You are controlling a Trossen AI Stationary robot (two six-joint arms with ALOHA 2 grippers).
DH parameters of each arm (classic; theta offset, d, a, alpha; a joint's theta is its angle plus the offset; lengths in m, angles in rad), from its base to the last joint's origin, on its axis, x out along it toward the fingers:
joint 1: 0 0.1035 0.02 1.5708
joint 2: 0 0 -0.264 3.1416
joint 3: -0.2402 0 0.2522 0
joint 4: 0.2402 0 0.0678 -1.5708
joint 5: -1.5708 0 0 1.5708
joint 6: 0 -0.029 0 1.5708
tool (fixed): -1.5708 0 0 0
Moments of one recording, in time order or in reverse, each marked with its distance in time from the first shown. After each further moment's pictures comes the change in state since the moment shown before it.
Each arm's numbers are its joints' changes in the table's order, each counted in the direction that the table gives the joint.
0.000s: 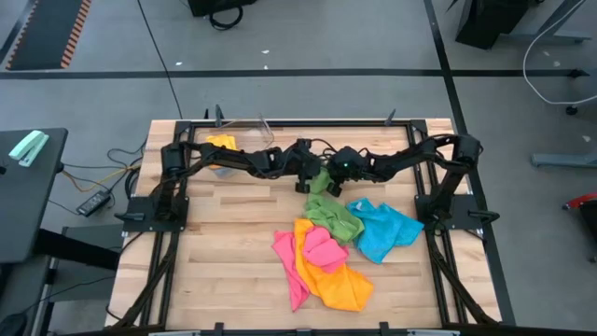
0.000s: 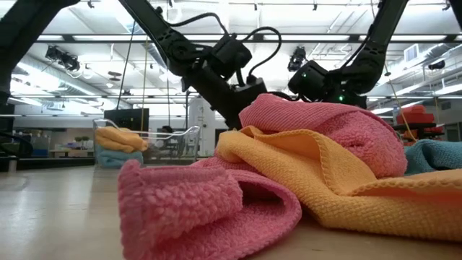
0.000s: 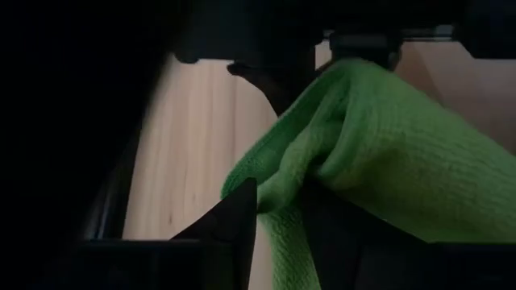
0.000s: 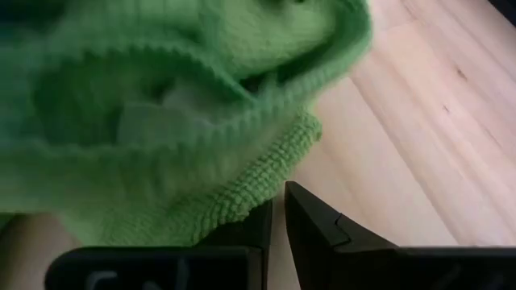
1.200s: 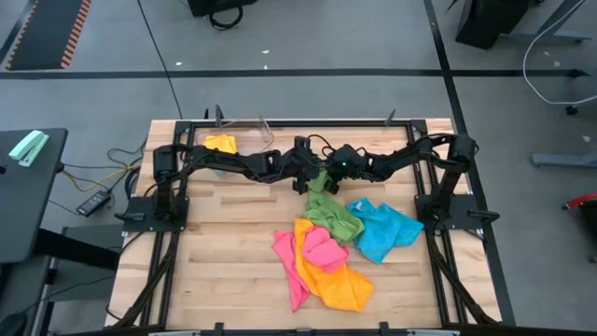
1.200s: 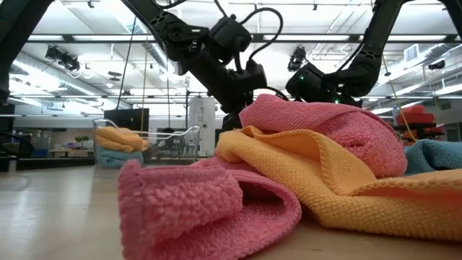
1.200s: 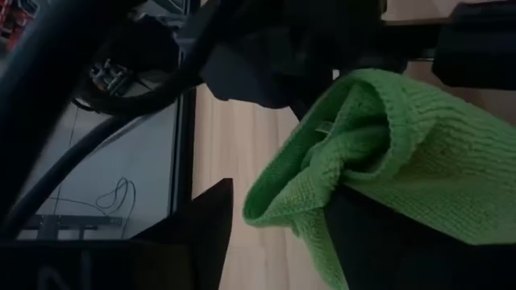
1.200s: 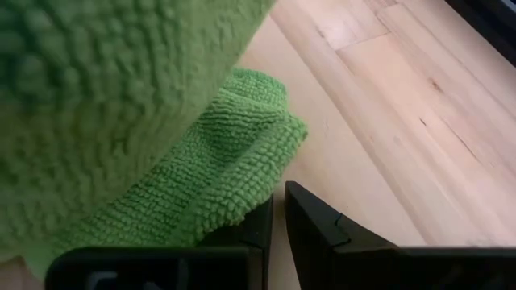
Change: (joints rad) left arm -0.050 0.074 0.000 0.068 -0.196 -0.107; right arm -0.002 -0.048 -0.006 -0.039 0.037 -0.006
